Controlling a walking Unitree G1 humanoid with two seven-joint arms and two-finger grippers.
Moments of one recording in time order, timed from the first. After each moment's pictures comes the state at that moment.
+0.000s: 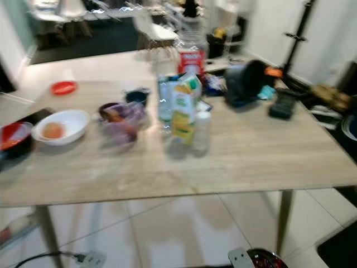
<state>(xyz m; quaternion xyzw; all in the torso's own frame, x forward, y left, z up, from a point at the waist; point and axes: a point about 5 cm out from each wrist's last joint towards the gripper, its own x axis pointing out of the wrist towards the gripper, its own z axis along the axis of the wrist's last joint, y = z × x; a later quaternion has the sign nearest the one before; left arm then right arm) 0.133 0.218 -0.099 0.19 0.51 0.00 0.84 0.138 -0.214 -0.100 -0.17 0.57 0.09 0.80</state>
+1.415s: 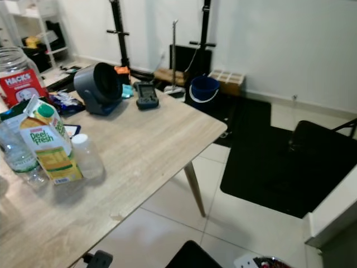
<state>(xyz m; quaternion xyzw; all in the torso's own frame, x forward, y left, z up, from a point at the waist) 0.118 0.213 -0.105 0.17 0.54 -0.04 0.83 0.125 -0.219 -0.103 -0.19 0.60 0.10 0.77</state>
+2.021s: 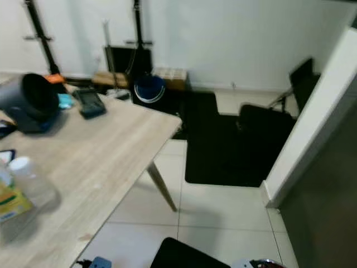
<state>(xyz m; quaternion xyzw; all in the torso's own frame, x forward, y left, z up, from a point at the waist) 0.118 0.211 -0.106 0.15 0.54 -0.05 0.83 0.122 -0.223 -0.103 -0.20 0.61 0.10 0.76</state>
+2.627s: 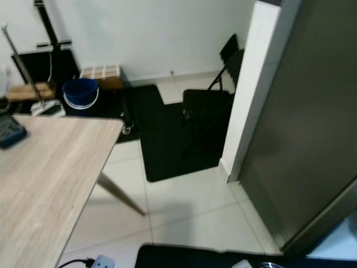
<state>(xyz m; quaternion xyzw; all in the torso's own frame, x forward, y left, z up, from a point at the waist) 0.130 0.203 -0.103 0.14 0.52 -0.06 0.84 0.118 -0.232 -0.103 -0.21 0.62 0.08 0.75</state>
